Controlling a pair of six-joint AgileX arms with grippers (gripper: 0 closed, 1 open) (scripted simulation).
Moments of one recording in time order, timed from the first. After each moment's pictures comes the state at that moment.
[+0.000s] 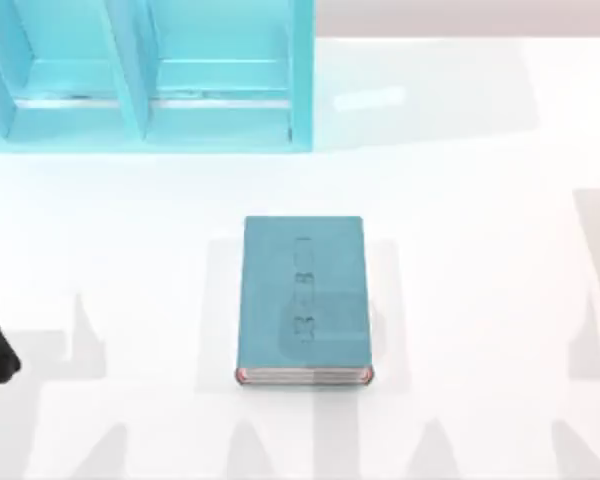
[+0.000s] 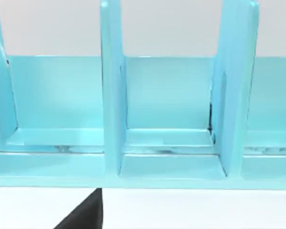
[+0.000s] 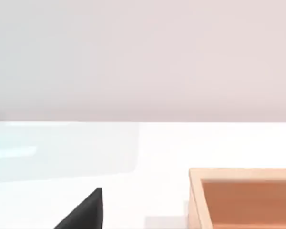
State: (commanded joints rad) left arm 0.00 0.00 0.00 0.00 0.00 0.00; right arm 0.00 0.00 0.00 0.00 0.00 0.00
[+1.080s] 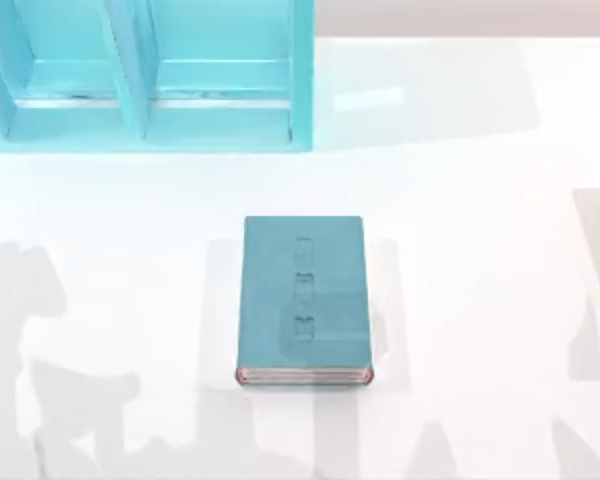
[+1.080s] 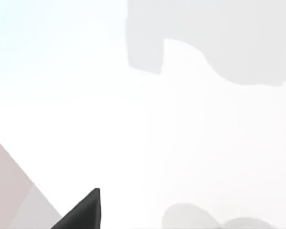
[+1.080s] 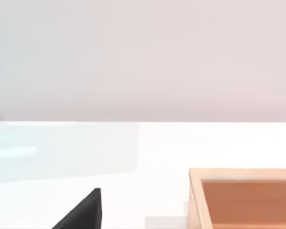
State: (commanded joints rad) left arm 0.22 1.05 0.74 -0.70 -0.02 1.23; right arm 0.00 0.00 0.00 0.00 0.00 0.00
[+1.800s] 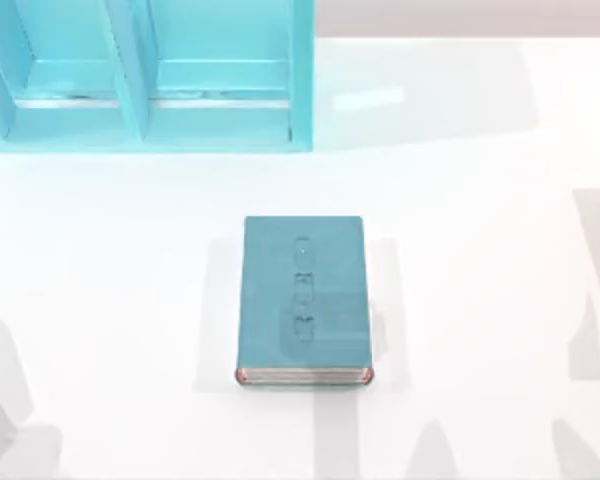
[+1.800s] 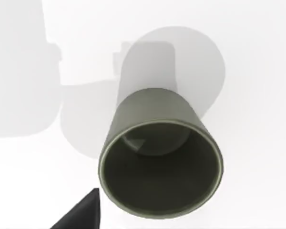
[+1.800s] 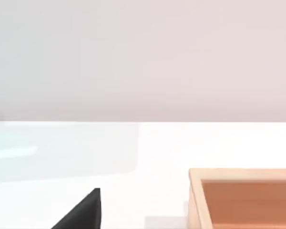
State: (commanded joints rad) left arm 0.68 1.62 1.21 -1.20 0.00 2.26; right arm 0.00 0.00 0.00 0.00 0.00 0.00
